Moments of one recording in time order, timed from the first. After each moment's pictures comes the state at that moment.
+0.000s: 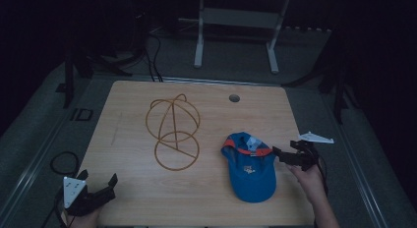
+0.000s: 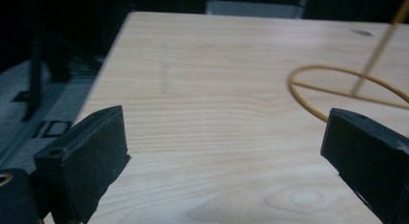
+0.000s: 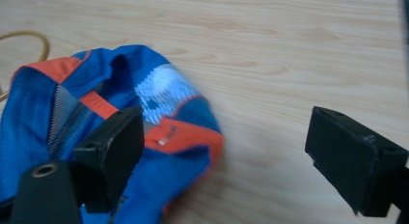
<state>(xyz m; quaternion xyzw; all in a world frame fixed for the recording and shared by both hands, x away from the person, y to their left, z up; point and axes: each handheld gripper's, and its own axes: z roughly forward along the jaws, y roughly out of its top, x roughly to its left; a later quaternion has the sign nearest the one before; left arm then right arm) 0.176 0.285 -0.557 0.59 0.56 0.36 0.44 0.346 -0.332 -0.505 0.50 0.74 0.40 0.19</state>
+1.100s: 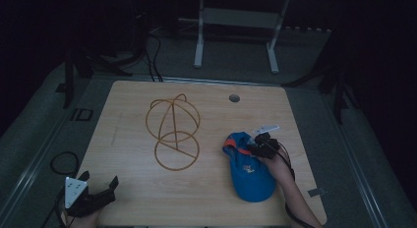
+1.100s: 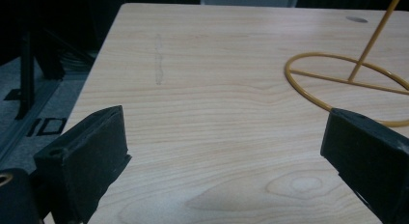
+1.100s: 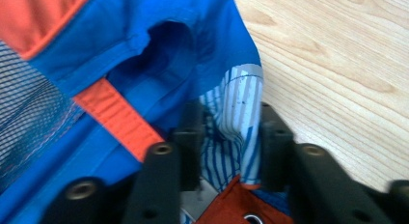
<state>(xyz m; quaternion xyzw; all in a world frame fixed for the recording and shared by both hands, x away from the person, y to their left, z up) 0.176 0.288 -0.561 0.61 0.56 0.35 0.44 0.402 -0.239 -0.547 0.40 0.85 0.28 0.18</state>
